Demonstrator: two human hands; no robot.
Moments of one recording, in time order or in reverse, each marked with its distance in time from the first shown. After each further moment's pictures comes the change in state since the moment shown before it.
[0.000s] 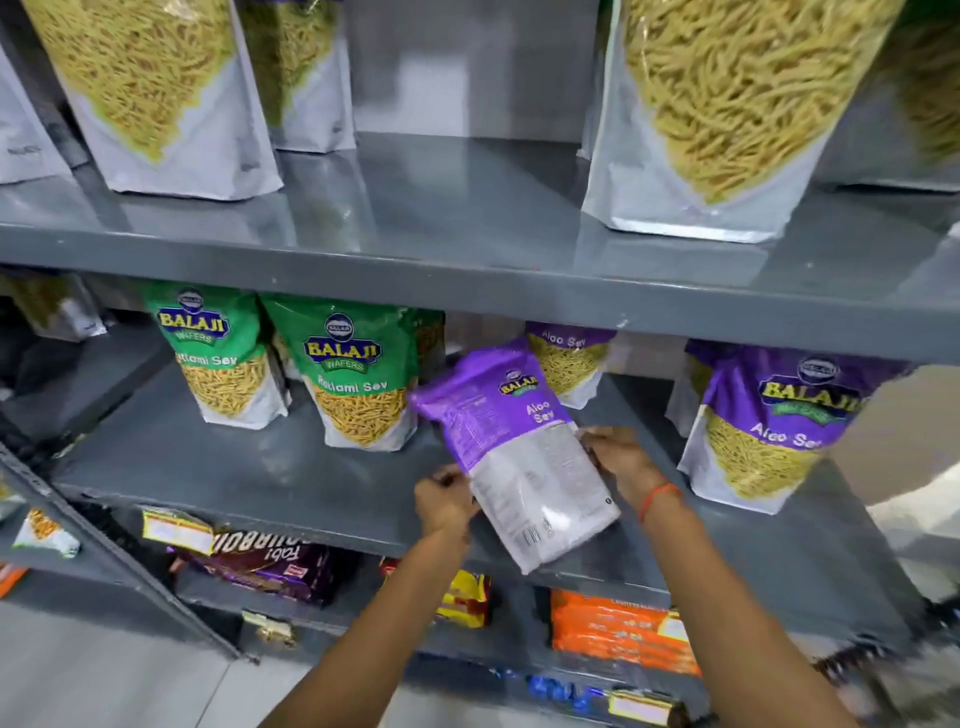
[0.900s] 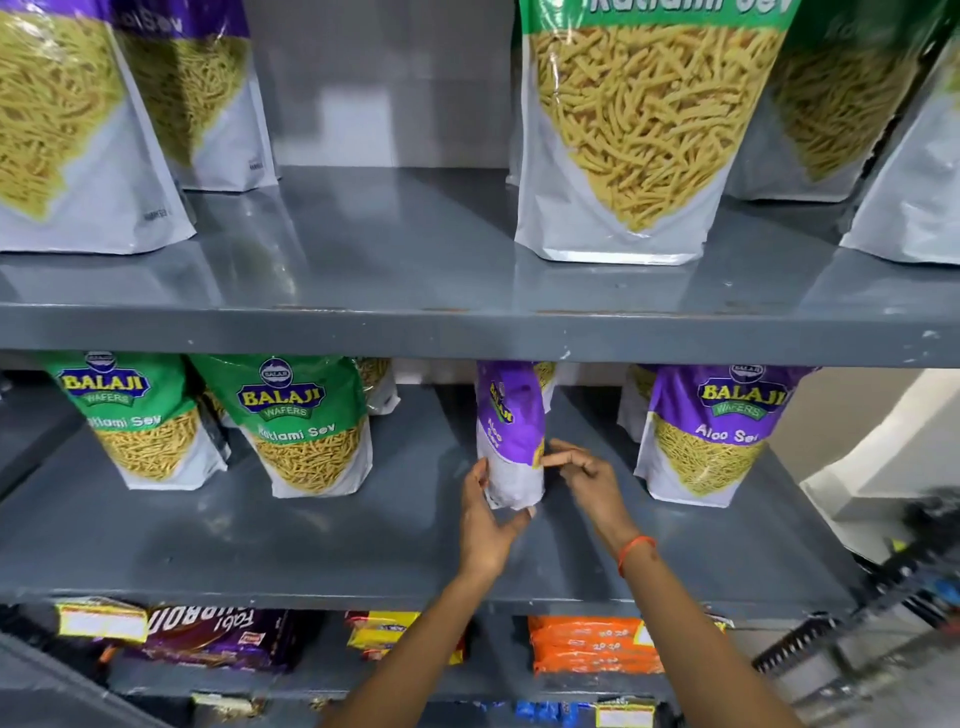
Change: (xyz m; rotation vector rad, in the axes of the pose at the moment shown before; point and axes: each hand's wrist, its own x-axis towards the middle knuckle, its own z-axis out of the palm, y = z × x) left_hand -0.017 -0.036 0.050 0.337 -0.523 0.441; right_hand -0.072 -0.030 -0.002 0.050 0.103 -0.300
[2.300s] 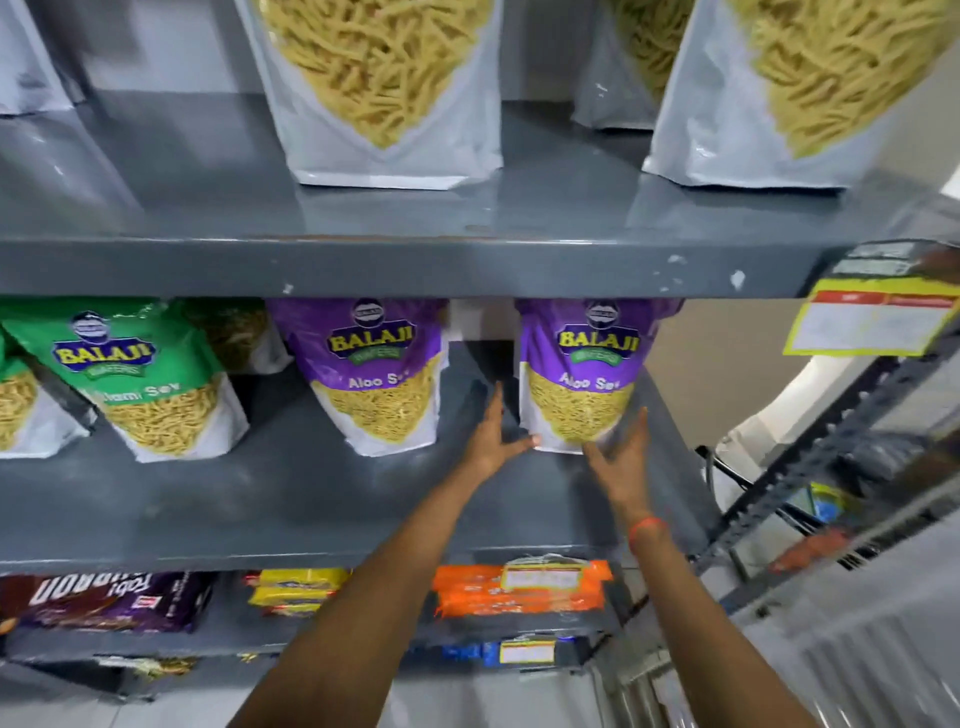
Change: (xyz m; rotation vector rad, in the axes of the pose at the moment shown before) left_hand 0.041 0.016 0.164 0.260 -0.360 -0.005; right_hand -0.018 0.050 -0.174 -0.103 0.353 -0.010
